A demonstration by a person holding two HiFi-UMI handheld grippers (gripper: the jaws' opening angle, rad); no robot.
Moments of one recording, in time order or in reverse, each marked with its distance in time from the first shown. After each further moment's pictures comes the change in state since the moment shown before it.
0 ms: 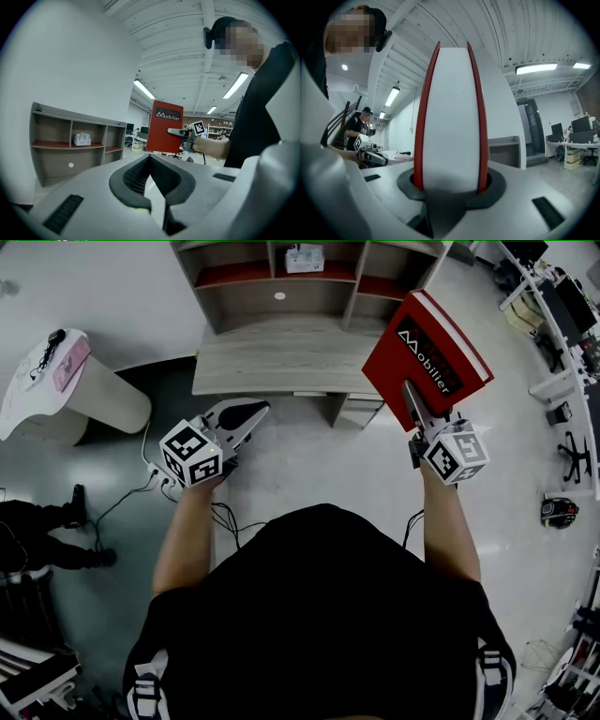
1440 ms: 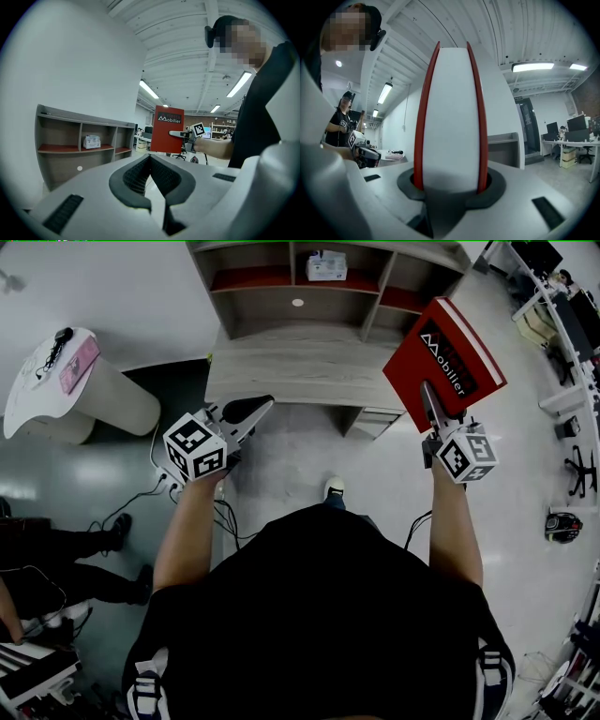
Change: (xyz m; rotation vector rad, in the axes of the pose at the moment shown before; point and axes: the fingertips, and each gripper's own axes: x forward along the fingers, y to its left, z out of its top) left arm -0.015 0.061 -0.008 0.022 0.001 0.038; right arm 0.046 -0.022 -0.029 0.008 0.000 -0.064
